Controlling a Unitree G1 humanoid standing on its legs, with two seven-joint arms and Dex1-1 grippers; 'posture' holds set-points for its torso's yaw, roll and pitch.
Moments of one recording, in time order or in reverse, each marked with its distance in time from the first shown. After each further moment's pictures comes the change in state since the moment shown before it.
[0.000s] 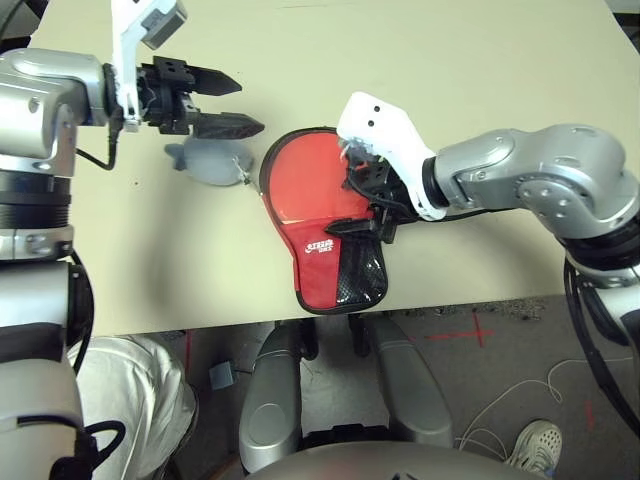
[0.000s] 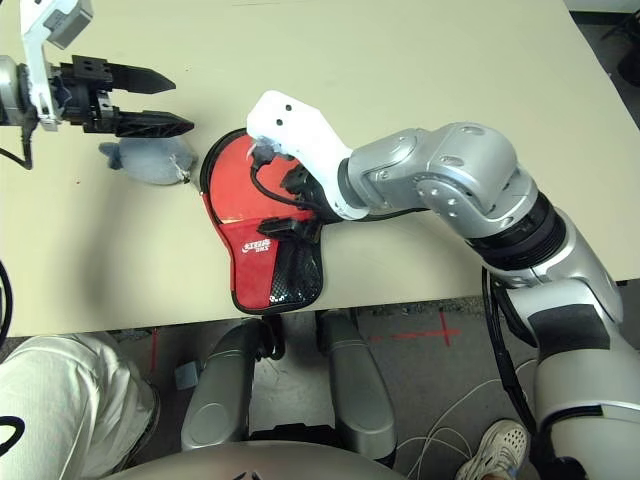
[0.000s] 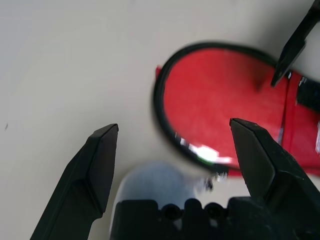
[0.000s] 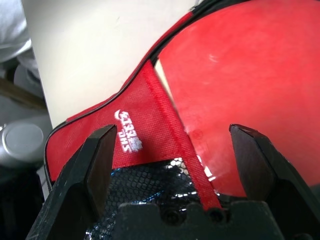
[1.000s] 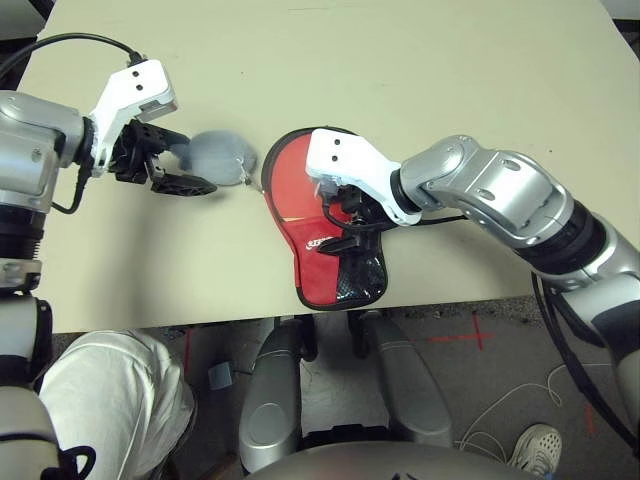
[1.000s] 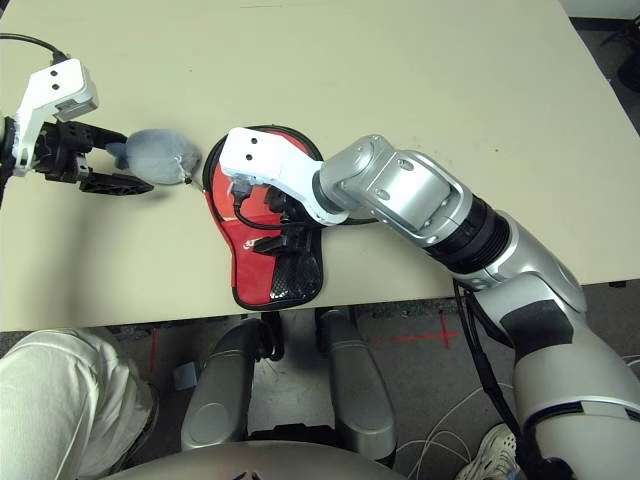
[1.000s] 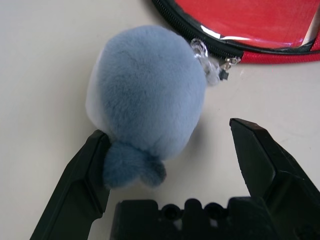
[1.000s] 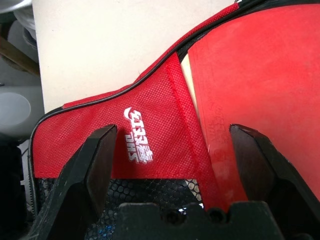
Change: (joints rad) left arm 0.133 0.048 -0.080 0.097 0.184 -0.206 -0.094; right arm -0.003 0.108 0.101 0.082 -0.368 -0.090 0.275
